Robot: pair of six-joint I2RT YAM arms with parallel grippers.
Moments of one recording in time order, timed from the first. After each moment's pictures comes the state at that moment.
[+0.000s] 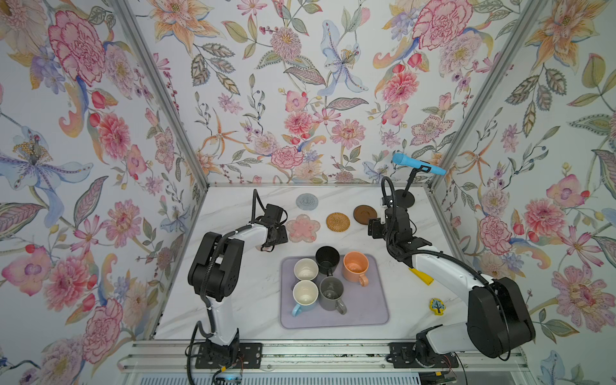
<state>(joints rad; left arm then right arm) -0.33 1.90 1.17 -0.34 -0.05 -0.50 0.37 1.43 0.87 0.01 0.28 0.11</state>
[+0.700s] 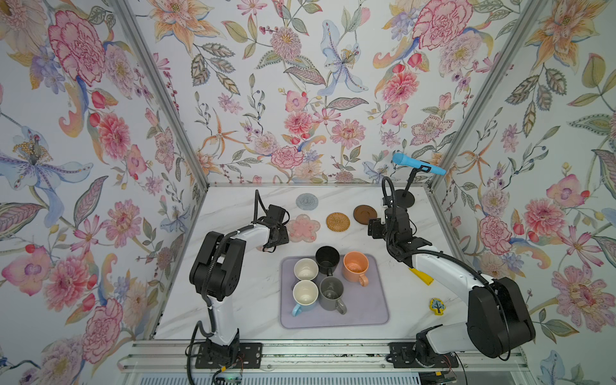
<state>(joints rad) -0.34 1.92 1.18 -0.35 -0.09 -0.53 0.37 1.43 0.87 0.00 0.28 0.13</state>
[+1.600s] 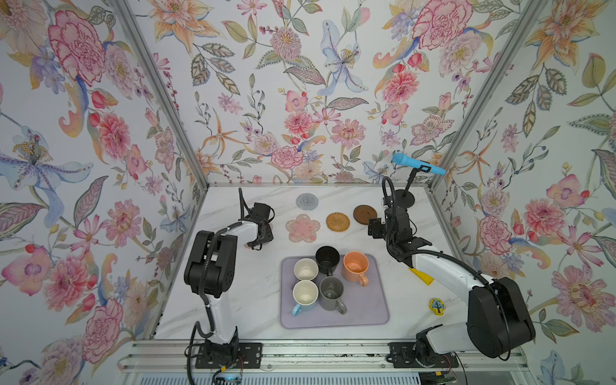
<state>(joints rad) -0.21 1.92 1.19 -0.40 -0.21 -0.50 0.37 1.43 0.87 0.00 0.29 0.13</state>
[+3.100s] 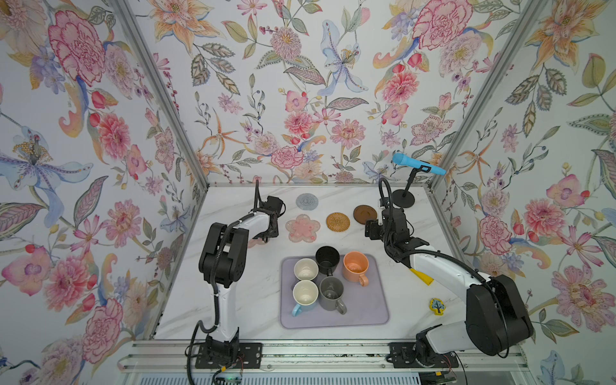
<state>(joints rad) -0.27 2.07 1.43 -0.58 -0.40 -0.39 0.39 1.45 0.87 0.00 0.27 0.15</state>
